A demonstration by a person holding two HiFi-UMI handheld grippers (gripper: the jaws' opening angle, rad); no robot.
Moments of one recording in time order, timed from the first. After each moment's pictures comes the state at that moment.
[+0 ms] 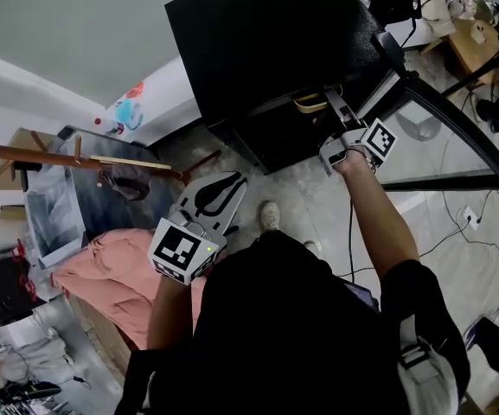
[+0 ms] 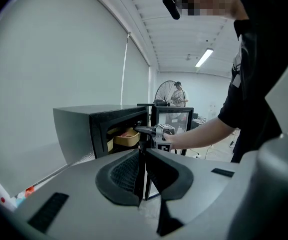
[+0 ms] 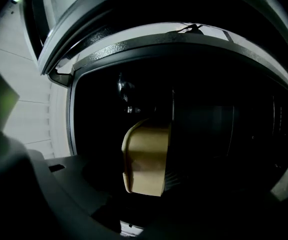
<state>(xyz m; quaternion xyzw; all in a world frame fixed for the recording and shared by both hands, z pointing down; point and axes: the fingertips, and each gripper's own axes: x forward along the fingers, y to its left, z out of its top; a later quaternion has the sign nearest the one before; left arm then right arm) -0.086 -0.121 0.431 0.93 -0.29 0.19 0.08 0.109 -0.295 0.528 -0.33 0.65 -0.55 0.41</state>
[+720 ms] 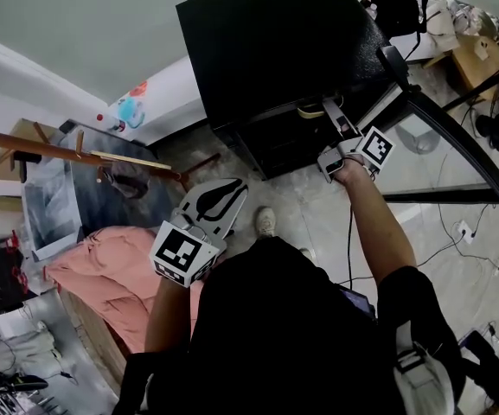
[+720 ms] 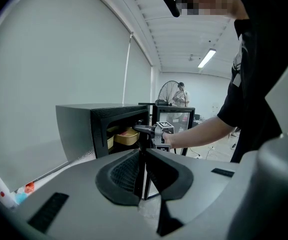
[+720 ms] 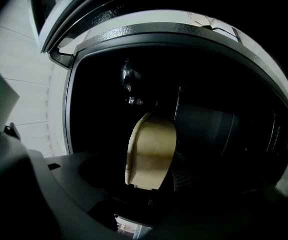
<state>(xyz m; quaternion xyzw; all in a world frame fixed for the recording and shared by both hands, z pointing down) -0.088 -0.116 0.437 0.93 -0.30 0.19 0.09 0.099 -0.297 0.530 -0.35 0.69 -0.53 0.35</state>
